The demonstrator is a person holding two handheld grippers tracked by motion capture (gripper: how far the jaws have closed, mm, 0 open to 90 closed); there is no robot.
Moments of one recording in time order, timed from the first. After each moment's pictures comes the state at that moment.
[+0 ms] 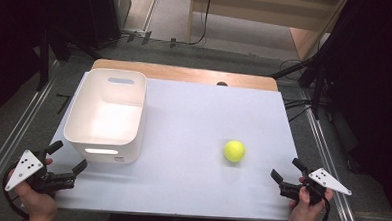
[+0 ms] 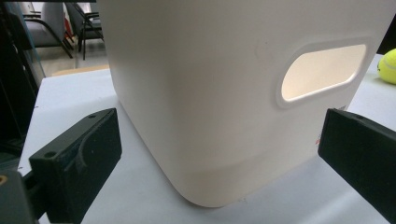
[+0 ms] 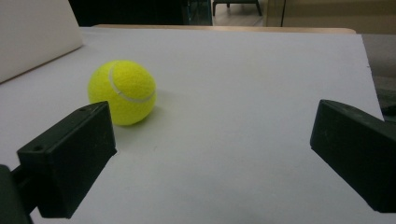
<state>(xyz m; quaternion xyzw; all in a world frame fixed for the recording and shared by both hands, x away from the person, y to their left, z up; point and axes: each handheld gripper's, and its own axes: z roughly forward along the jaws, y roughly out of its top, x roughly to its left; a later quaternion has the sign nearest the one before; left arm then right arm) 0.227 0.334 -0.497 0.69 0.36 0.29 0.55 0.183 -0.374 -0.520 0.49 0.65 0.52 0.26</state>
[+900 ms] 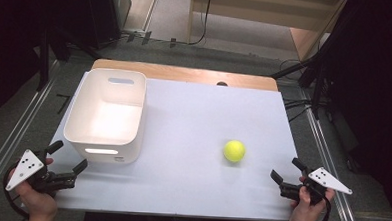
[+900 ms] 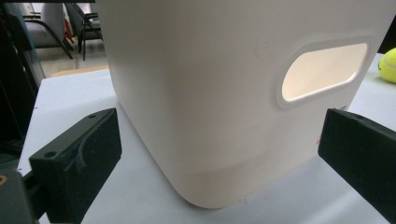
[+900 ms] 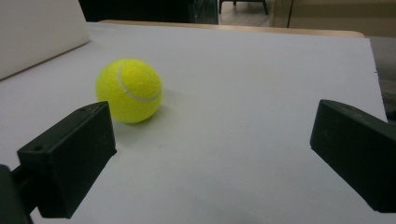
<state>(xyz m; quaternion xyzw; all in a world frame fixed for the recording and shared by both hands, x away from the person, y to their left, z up) 0.228 0.334 -0.497 0.69 0.36 0.29 0.55 0.183 -0.373 -0.515 0.48 0.66 0.52 0.26</state>
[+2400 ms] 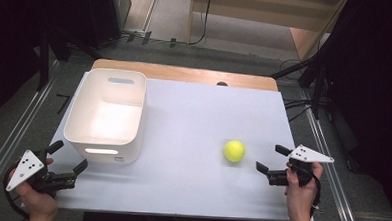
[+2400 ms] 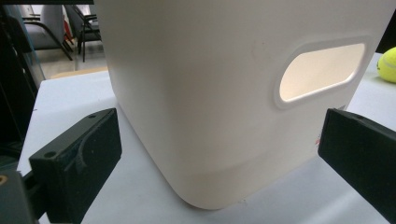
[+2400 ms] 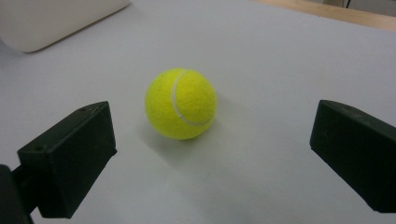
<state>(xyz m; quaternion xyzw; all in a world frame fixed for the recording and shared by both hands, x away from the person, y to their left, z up) 0.228 0.333 -0.497 0.69 0.36 0.30 0.55 0.225 -0.334 -0.469 0.43 0.75 0.46 0.19</state>
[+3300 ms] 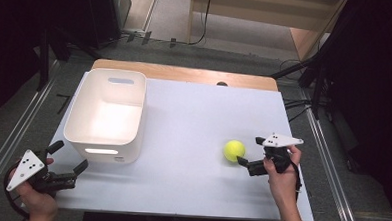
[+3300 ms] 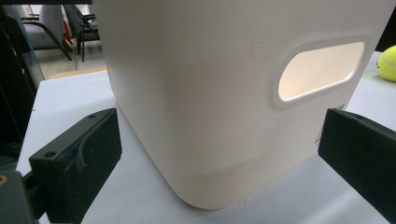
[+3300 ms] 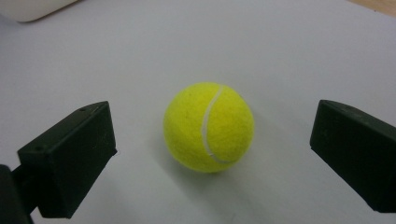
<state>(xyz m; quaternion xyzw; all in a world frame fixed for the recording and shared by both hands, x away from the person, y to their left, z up) 0.228 0.333 -0.497 0.70 0.36 0.29 0.55 0.262 -0.285 -0.462 0.40 0.81 0.41 0.16</state>
